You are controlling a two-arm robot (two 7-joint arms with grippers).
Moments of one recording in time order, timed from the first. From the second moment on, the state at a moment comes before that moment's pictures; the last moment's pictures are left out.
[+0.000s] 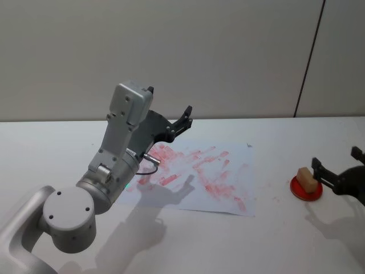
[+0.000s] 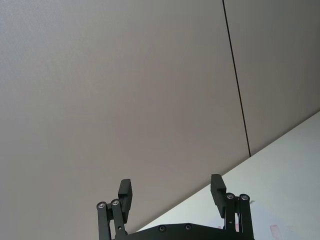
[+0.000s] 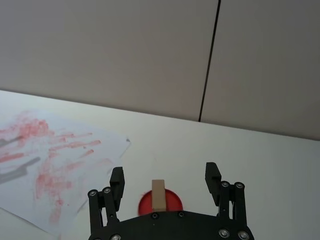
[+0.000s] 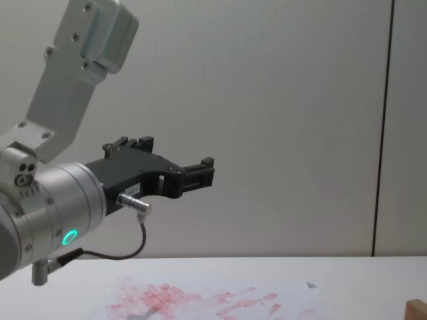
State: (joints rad) left arm -0.24 0.38 0.45 -1.63 -0.20 0.01 -0.01; right arm -0.16 0.48 -0.15 -1.85 0.39 0.20 0.05
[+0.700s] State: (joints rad) left arm -0.24 0.38 0.45 -1.63 -0.20 0.01 -0.01; right arm -0.06 0.44 -0.18 -1.69 0.28 0.24 0.14
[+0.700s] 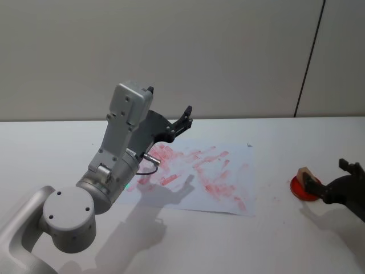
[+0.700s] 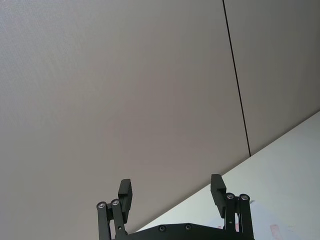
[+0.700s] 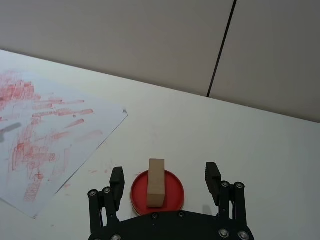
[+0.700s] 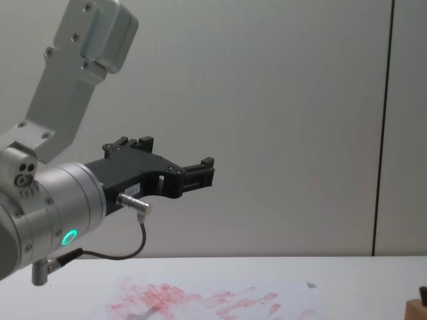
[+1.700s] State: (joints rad) left arm -0.24 0.38 0.45 -1.63 -0.20 0.01 -0.01; right arm 0.05 0.36 -0.22 -1.51 0.20 0.27 0.19
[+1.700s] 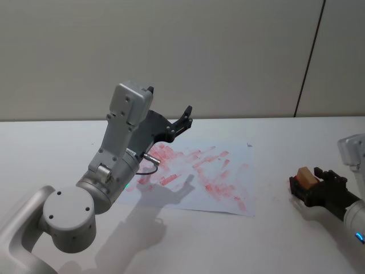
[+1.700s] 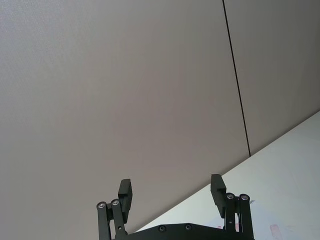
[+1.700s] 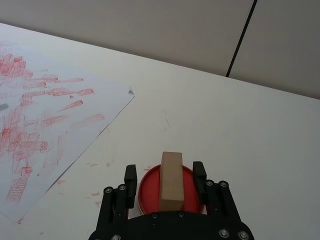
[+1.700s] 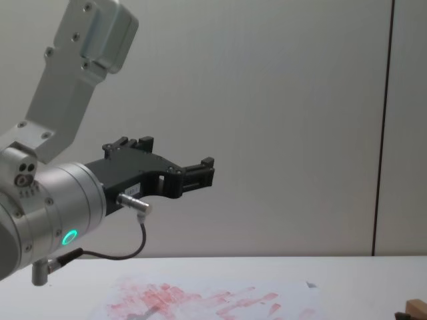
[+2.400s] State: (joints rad) left arm -0.24 0.38 0.45 -1.63 -0.20 0.01 -0.01; right arm 0.06 0.35 -0.23 -1.50 0.20 0.27 0.19
